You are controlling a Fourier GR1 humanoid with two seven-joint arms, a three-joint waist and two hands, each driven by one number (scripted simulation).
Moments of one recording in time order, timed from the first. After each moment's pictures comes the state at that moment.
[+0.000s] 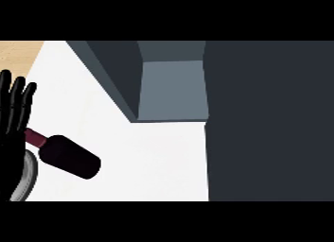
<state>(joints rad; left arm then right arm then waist) -0.02 0.13 0.01 -2.10 0.00 0.02 0.00 0.01 -0.09 0.01 -2.10 -0.02 0.01 0.00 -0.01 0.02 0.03</state>
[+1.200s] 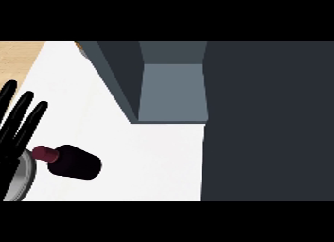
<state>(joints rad) -0.02 0.08 0.05 -2.33 0.52 0.17 0.57 0.13 -0.18 0.06 -2.40 -0.23 0.15 0.34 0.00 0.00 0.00</state>
